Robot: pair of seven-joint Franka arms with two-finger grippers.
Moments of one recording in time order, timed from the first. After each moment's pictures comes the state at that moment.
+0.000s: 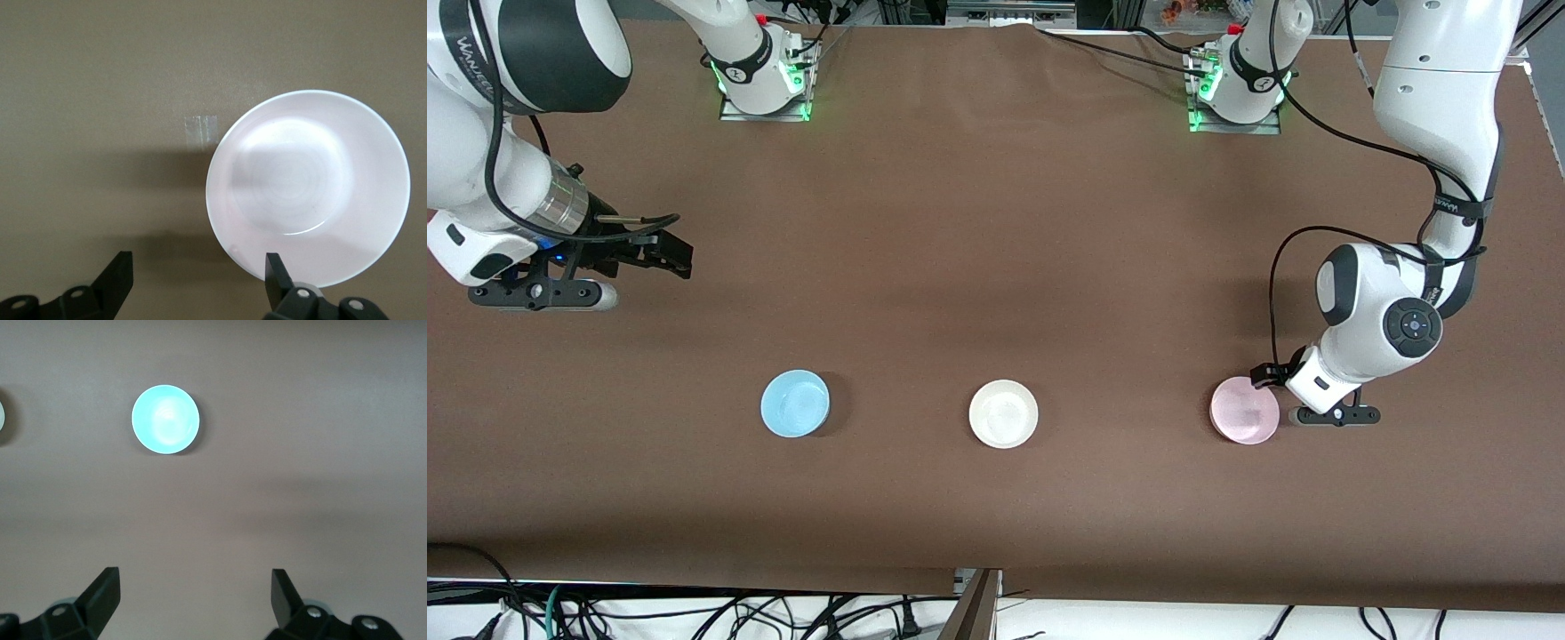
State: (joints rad) left arm -0.05 0.60 0.03 -1.79 -0.03 2.38 -0.05; right arm 0.29 0.19 -0.14 -1.51 0.02 1.65 0.16
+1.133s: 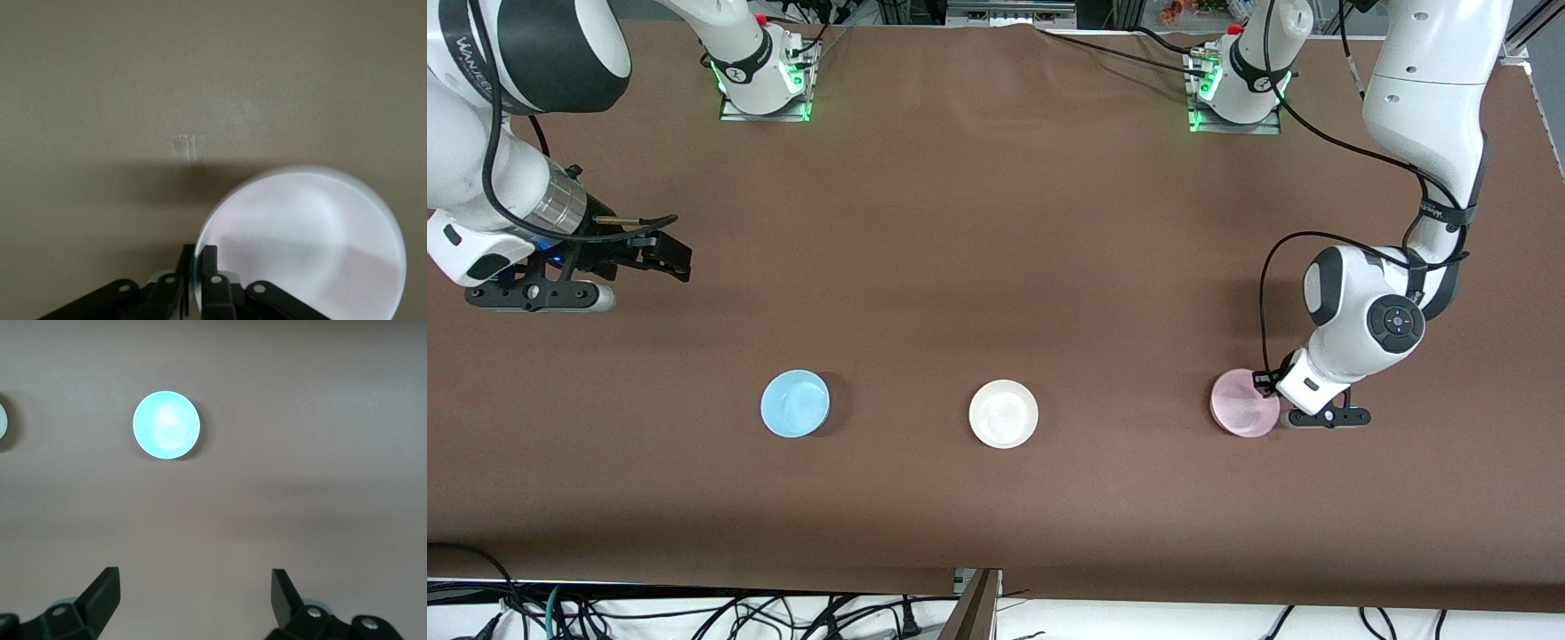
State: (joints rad) left arm -0.06 0.62 0.02 -1.79 -0.03 2.46 -0.07; right arm 0.29 0.19 -0.14 -1.51 0.02 1.66 0.16
